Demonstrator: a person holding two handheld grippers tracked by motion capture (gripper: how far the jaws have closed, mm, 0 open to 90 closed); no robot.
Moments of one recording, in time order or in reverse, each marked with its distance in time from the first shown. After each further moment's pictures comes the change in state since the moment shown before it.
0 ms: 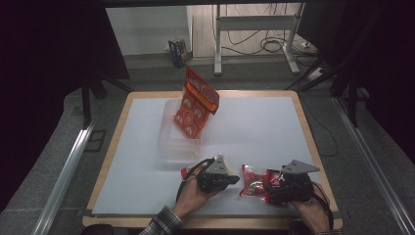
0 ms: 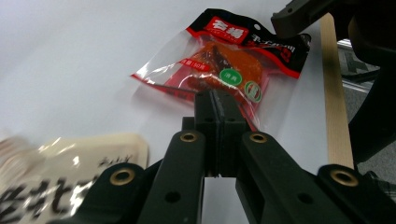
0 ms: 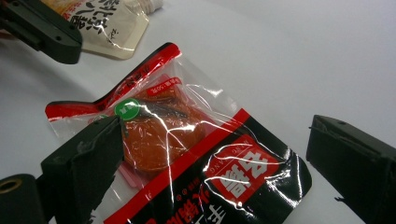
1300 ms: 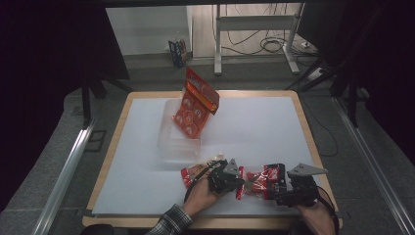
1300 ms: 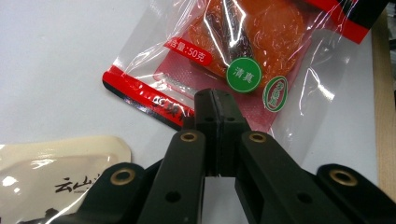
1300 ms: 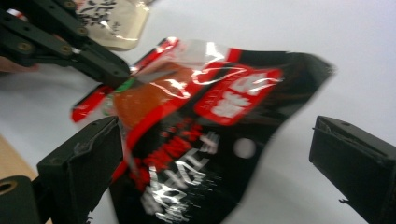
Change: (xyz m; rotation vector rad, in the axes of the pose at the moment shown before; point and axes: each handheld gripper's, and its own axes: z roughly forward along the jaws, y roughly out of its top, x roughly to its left) left arm -0.001 0.005 0.034 0.169 0.029 -0.014; right arm -0.004 -0.012 -0.008 0.032 0.048 0.126
